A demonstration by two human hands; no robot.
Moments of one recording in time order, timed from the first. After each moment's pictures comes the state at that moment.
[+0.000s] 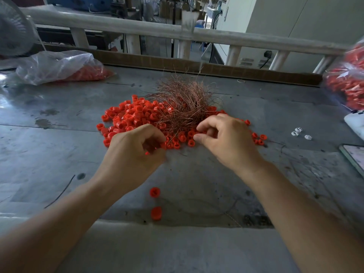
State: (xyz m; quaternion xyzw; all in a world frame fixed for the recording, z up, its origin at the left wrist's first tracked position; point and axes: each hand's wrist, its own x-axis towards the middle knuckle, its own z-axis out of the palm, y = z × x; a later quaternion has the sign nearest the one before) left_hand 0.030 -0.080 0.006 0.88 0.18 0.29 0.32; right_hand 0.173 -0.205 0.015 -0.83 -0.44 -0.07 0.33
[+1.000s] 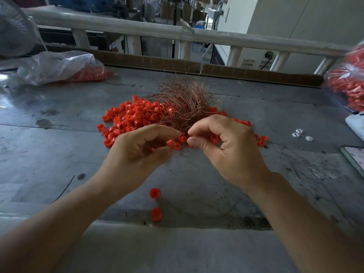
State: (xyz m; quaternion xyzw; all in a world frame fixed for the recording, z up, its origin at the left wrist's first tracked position) left_hand 0.029 -0.078 0.005 0.82 0.05 0.30 0.48; right_hand 0.150 -0.215 0.024 -0.68 -0.57 -0.16 0.43
